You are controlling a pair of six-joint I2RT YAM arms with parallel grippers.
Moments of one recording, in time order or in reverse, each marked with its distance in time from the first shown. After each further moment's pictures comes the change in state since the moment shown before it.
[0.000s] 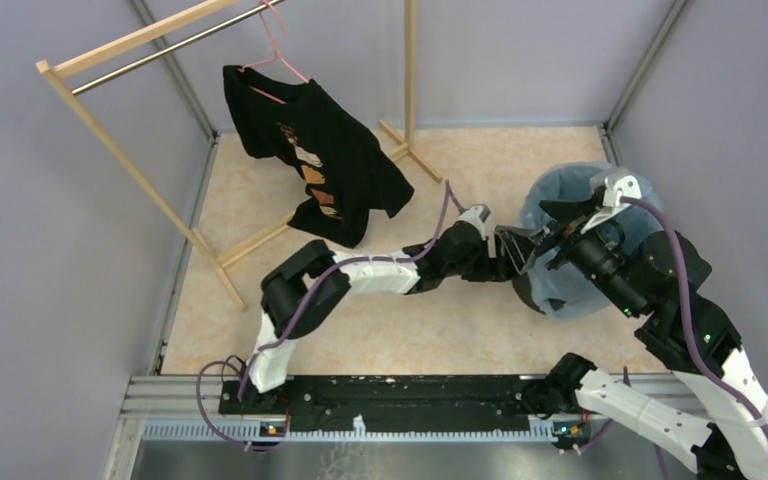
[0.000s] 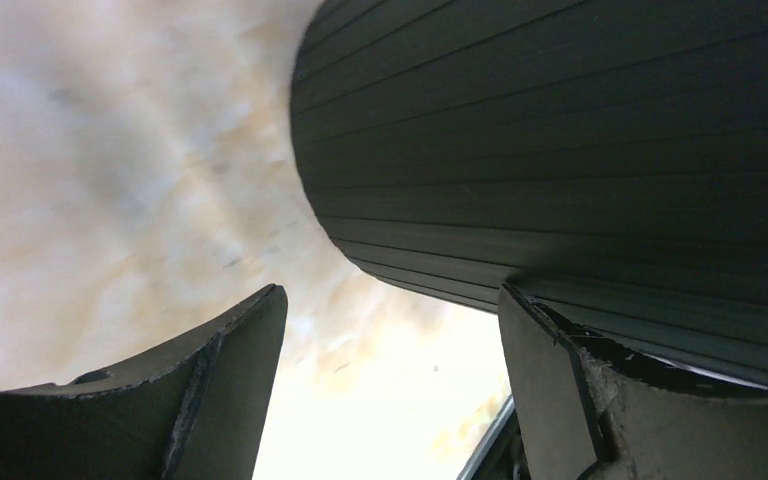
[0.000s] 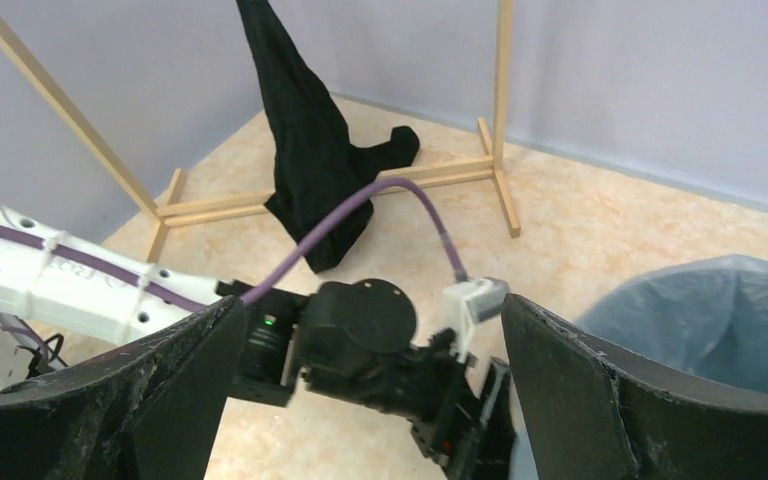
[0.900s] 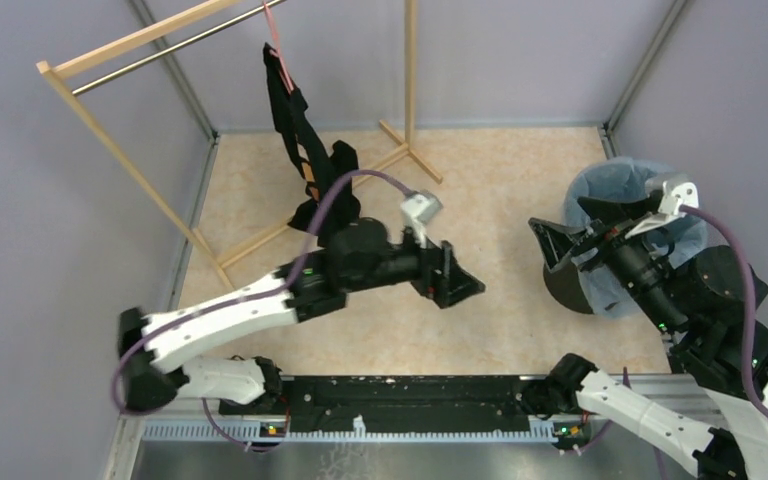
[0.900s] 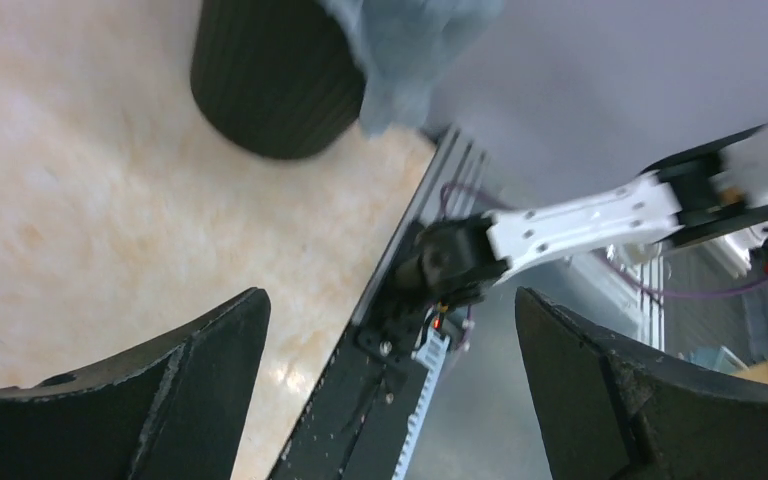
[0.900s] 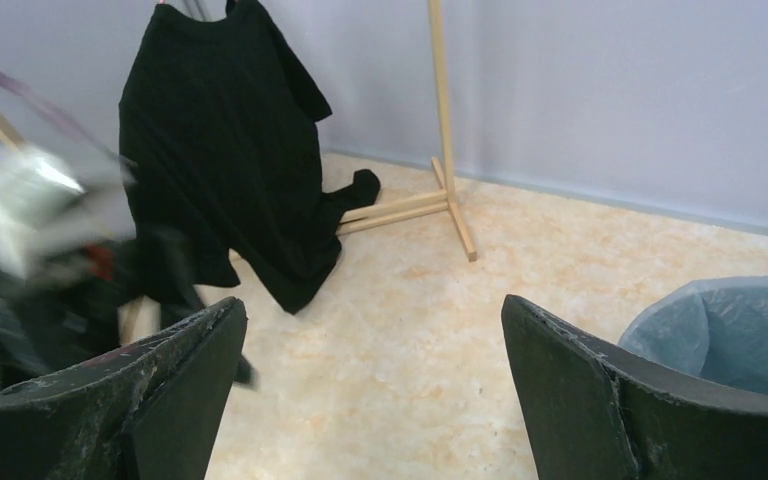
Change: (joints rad) left arm -0.105 -0.687 -0.171 -0.293 0.113 0.281; right arm 0.000 -0.048 0.101 -0.092 0.105 -0.001
